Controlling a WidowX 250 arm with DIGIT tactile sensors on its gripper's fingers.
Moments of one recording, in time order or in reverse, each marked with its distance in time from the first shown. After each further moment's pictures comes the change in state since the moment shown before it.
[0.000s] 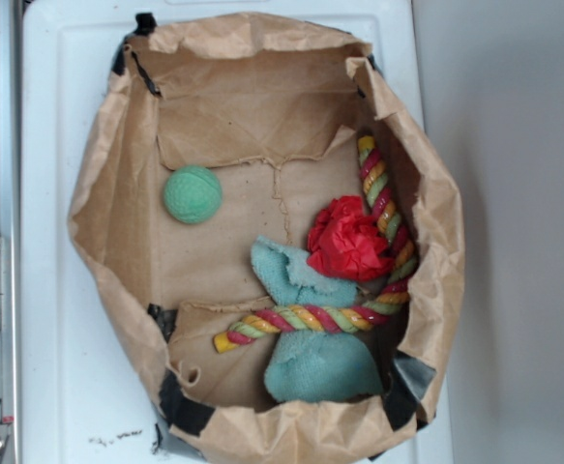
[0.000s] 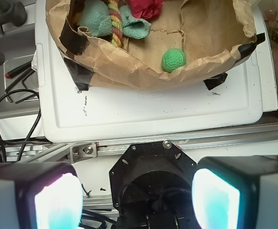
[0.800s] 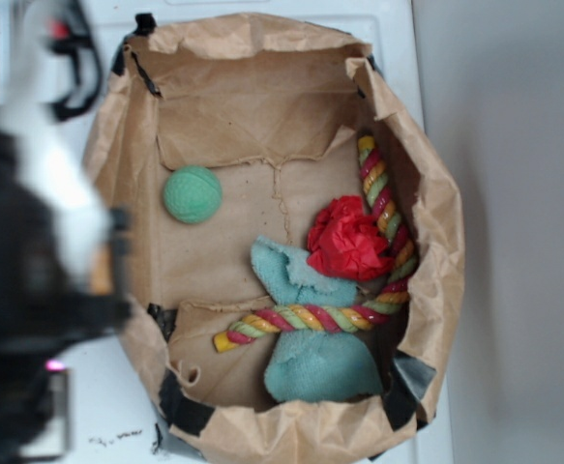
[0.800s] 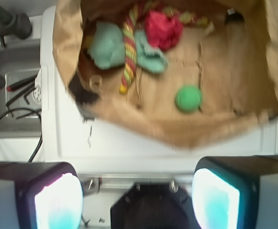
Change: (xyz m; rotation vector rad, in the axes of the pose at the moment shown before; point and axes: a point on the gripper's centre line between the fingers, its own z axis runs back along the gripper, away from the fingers) arm 0.088 0.001 -0.033 0.004 -0.013 -0.041
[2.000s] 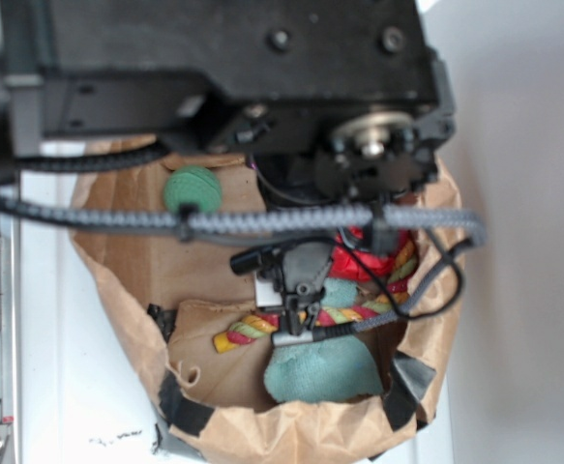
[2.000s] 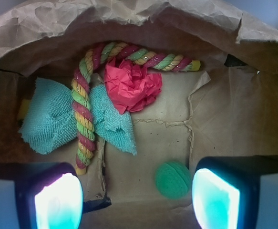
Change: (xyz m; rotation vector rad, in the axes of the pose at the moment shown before) arm 0.062 0.049 -0.075 0.010 0.020 0.071
